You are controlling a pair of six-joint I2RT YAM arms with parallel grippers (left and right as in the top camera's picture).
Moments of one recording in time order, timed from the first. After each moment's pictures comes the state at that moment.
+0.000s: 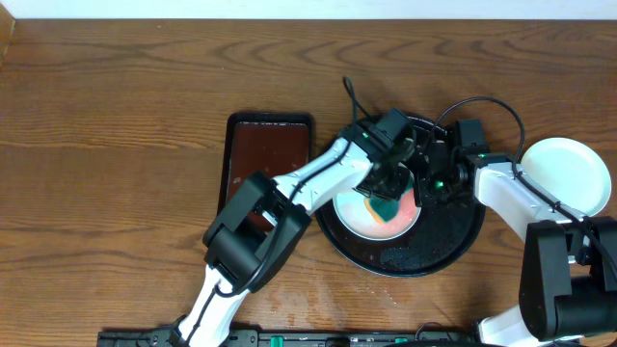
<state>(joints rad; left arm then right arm) -0.79 2.18 1.59 -0.69 0.37 -0.38 0.11 1.71 0.90 -0.56 -0.28 0.05</state>
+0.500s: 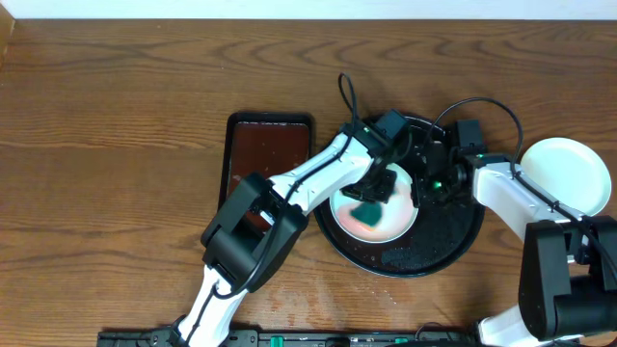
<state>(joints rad) -0.76 2.18 1.64 -0.95 0.19 -0.41 0.12 1.72 0.90 -0.56 -0.30 0.05</state>
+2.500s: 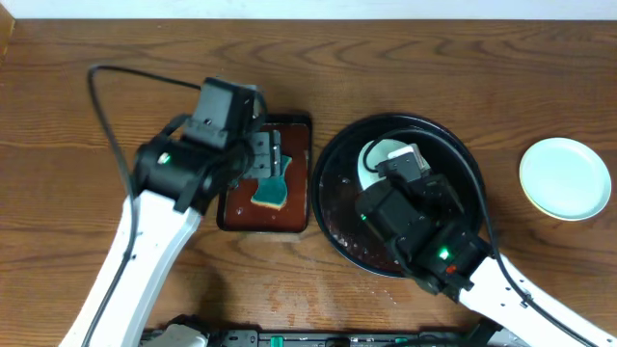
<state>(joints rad) -0.37 1.32 1.41 -1.11 0.00 -0.35 0.85 1.18 0.89 -0.71 0.95 0.12</state>
